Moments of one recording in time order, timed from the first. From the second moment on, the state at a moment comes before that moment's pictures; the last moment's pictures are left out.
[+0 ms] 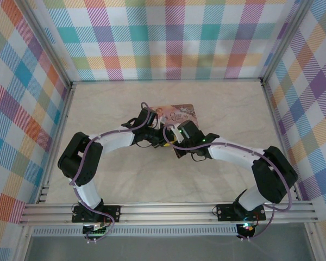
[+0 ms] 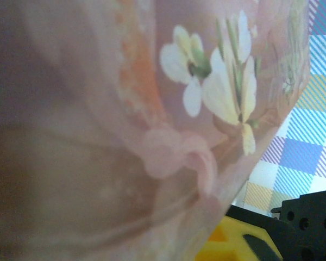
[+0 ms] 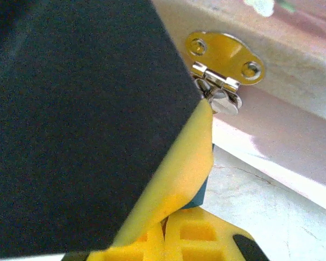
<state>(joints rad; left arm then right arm) -0.60 1.76 1.07 -0.14 0.64 -0.90 0.76 1.52 0.90 -0.30 -0.07 0.15</state>
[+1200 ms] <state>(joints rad) -0.48 1.33 0.83 -0.25 0.25 -0.88 0.77 1.67 0.88 -0.23 -0.19 0.14</state>
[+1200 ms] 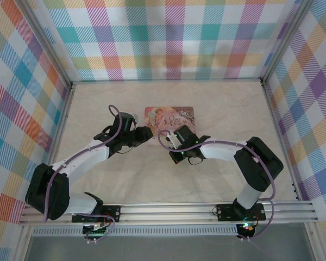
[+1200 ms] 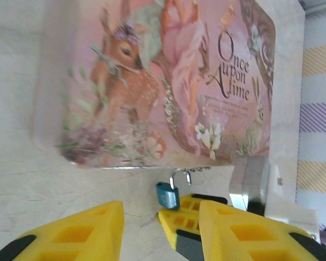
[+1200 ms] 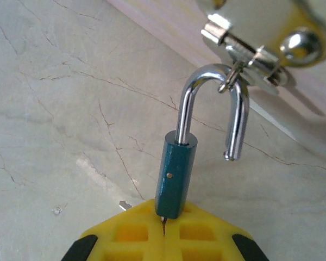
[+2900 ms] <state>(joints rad) -0.44 1.44 0.83 -0.27 0.18 -0.83 0.83 1.56 0.89 -0.42 -0.08 -0.30</state>
